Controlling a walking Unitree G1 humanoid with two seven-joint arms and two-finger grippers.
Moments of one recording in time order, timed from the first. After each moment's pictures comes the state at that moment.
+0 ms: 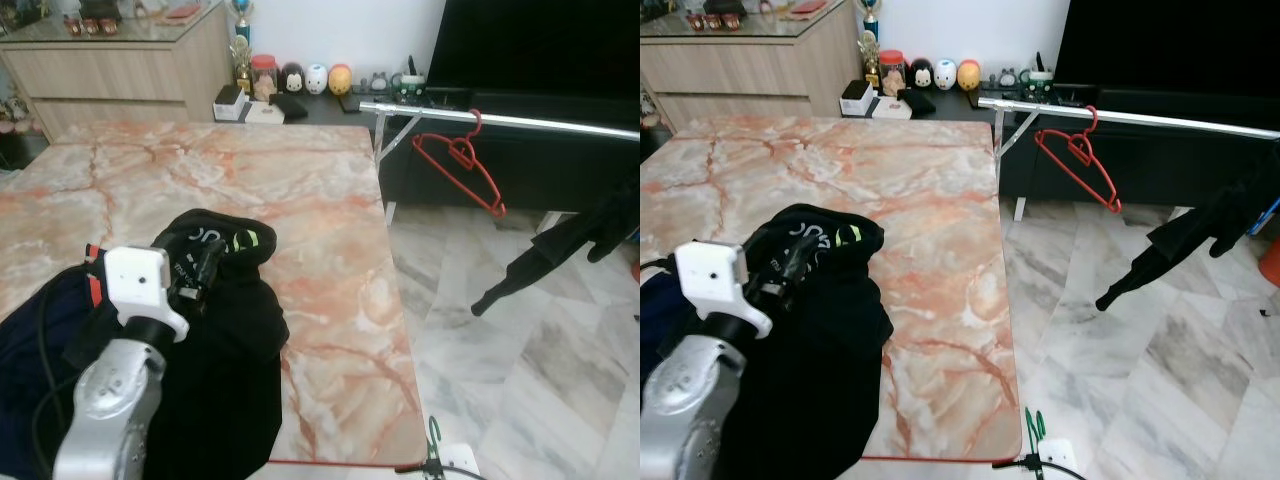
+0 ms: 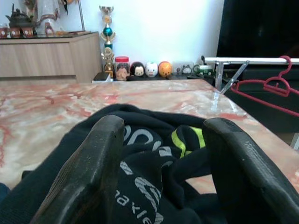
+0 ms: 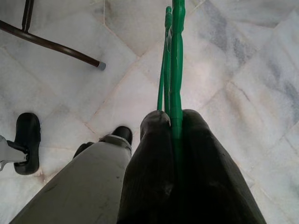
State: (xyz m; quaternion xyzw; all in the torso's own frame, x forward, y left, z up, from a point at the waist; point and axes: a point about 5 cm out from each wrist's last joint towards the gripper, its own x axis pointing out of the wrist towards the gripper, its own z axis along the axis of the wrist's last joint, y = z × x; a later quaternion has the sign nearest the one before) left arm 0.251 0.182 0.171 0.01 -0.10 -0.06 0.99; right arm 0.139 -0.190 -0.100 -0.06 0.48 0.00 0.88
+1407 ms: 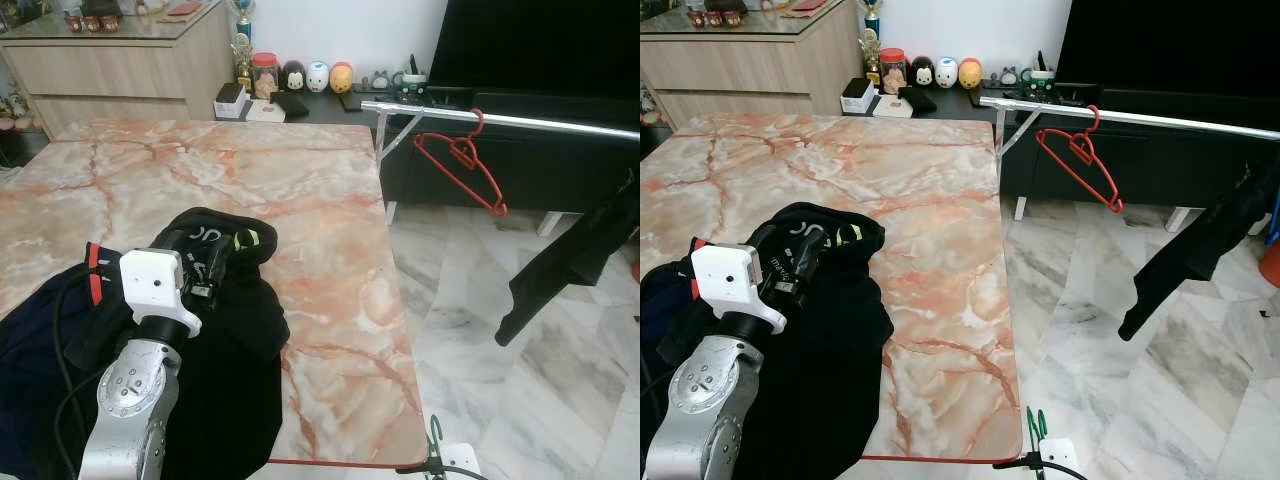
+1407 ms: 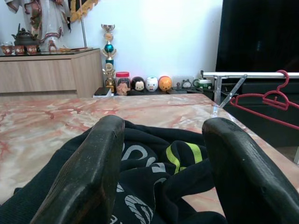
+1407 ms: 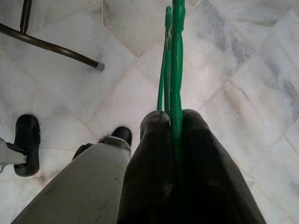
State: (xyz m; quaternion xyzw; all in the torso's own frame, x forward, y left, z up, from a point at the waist) left arm 0.253 0.173 0.172 0.02 -0.14 -0.06 0.99; right arm 0.140 -0.191 -0.100 -0.05 0.48 -0.01 0.88
